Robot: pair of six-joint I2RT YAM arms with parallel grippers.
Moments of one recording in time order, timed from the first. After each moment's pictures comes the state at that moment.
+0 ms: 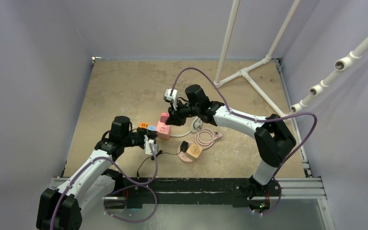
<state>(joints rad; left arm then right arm) -0.31 0.85 0.40 -0.23 0.75 1.29 0.77 1.71 1.17 -0.03 -0.60 -0.18</state>
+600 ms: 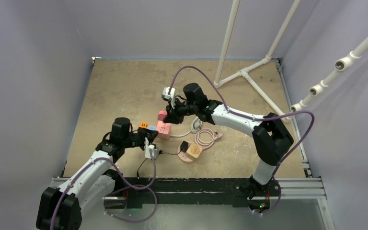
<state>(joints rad) -0.31 0.85 0.35 -0.16 0.74 1.44 0.78 1.74 1.21 0.00 -0.59 -0.18</state>
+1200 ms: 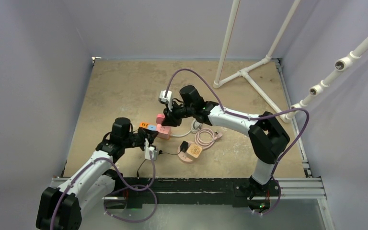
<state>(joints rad) -0.32 0.85 0.35 -0.16 0.74 1.51 0.81 1.78 1.23 -0.02 -0.59 -0.18</state>
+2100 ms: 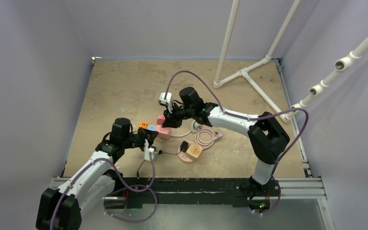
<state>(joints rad) -0.32 0.84 0.35 -0.18 0.74 1.53 0.81 1.78 1.21 -0.02 -0.56 -0.20</state>
